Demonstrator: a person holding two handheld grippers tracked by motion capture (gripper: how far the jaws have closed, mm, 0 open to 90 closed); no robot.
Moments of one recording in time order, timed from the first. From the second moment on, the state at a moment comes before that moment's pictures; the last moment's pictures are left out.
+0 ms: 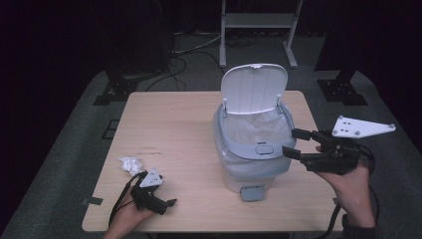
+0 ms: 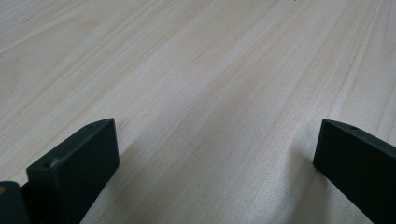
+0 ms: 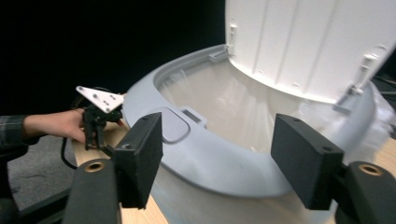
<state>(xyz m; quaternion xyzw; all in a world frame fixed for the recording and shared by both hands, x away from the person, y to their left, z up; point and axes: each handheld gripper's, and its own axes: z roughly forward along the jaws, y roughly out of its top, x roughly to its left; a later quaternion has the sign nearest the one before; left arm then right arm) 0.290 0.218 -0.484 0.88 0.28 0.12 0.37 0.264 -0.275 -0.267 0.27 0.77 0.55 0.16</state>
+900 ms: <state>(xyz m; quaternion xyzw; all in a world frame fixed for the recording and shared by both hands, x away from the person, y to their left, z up) 0.290 0.218 -0.484 0.88 0.28 0.12 0.37 0.253 -0.306 -0.311 0.35 0.77 0.49 0.21</state>
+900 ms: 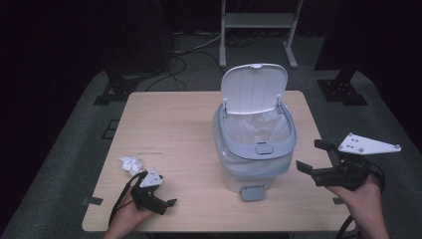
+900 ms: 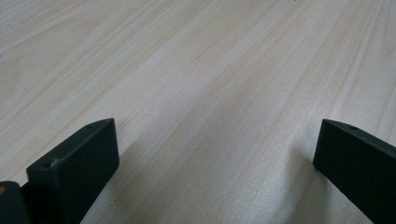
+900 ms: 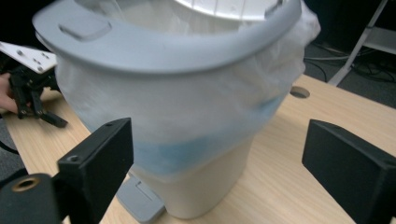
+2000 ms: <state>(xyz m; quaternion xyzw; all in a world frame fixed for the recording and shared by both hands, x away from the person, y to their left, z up) 0.290 0.218 -0.484 0.88 0.28 0.12 0.37 0.262 -0.314 -0.407 0.38 0.80 0.43 0.18</state>
